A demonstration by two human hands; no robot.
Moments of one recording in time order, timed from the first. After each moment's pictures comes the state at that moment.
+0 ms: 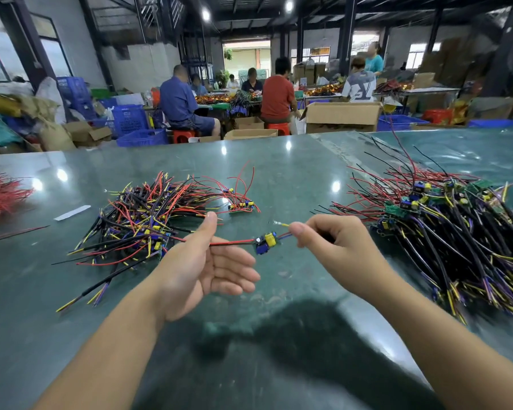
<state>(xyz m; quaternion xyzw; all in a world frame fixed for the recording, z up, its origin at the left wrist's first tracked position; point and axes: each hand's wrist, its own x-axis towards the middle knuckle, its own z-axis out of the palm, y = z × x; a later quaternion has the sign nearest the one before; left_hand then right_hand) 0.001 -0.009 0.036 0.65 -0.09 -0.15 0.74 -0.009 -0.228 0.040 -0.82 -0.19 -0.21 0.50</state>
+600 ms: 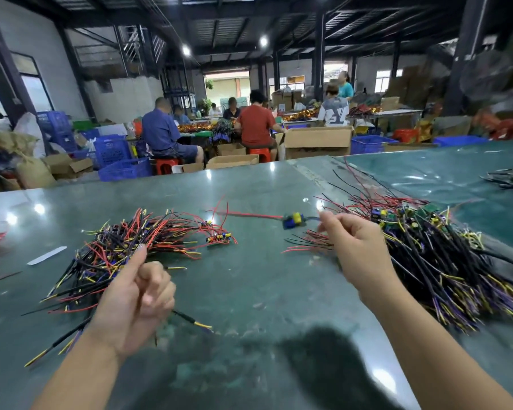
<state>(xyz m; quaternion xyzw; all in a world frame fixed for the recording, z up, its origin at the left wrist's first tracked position) 0.019 0.025 0.038 0.43 -0.12 -0.11 0.89 0.002 -0.277 0.063 -0.74 -0.02 -0.30 0.60</state>
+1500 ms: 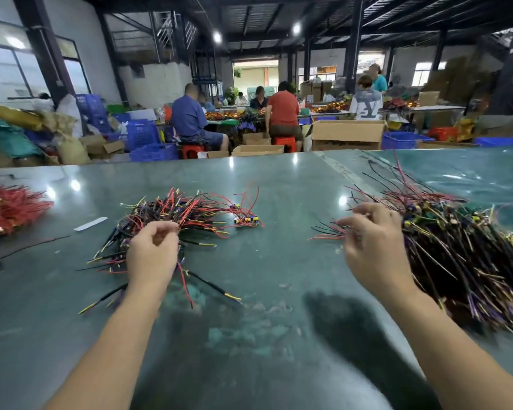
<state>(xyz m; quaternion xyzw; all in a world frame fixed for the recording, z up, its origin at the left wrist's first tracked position) 0.035 0.041 0.031 0.75 0.09 0.33 0.56 0.014 -0.271 0.033 -0.87 -0.04 -0.42 0.24</state>
